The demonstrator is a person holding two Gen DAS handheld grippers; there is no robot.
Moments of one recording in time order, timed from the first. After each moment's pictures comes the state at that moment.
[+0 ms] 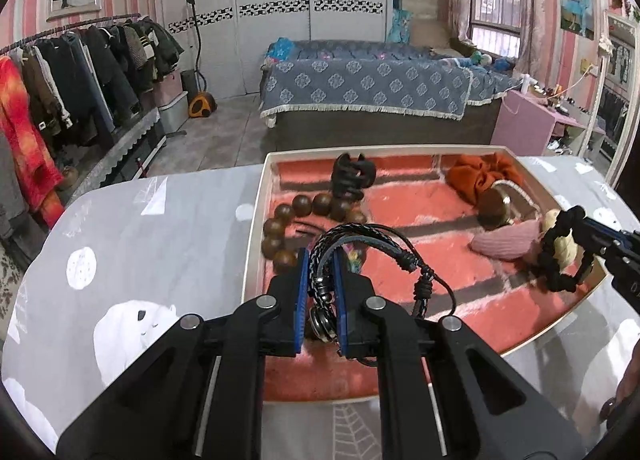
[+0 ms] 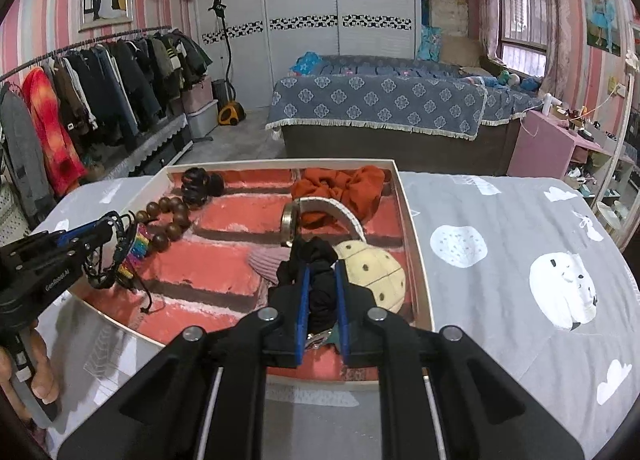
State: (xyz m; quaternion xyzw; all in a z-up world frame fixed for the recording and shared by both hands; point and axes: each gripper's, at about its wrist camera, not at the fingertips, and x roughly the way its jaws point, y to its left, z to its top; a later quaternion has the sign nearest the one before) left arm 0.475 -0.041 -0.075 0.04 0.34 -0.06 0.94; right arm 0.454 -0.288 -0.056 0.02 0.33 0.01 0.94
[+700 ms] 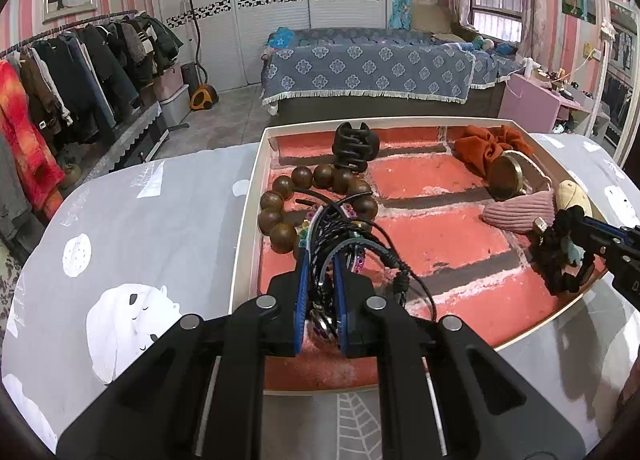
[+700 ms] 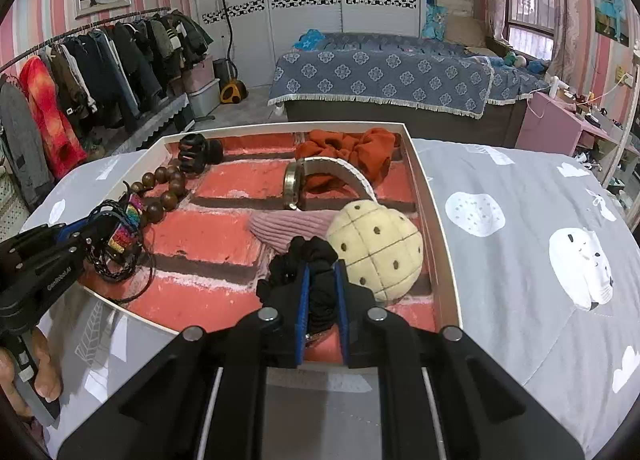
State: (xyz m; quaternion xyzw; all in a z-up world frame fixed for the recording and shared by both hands) left arm 0.476 -0.045 -0.093 0.05 0.36 -0.06 0.93; right arm 0.460 -0.283 -0.078 0.03 0.37 0.01 0.93
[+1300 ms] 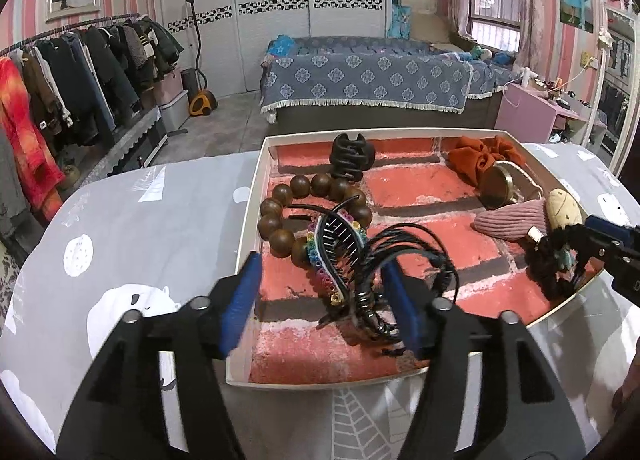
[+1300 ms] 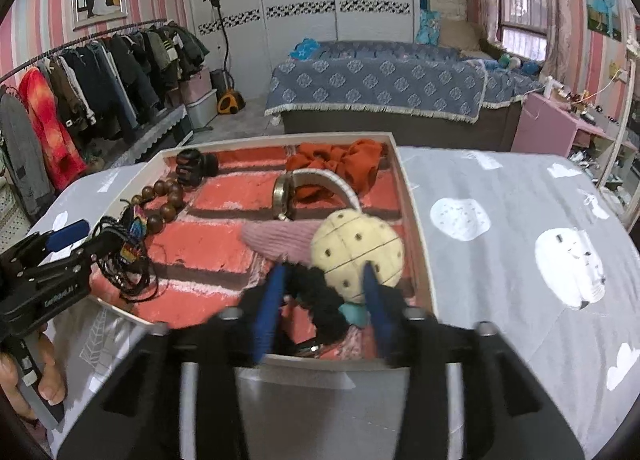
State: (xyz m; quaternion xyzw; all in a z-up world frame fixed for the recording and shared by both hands) left arm 0.469 -0.043 -0.088 0.04 0.34 -0.06 0.94; right arm 0.451 -0.294 -0.068 0.03 0.35 0.00 0.94
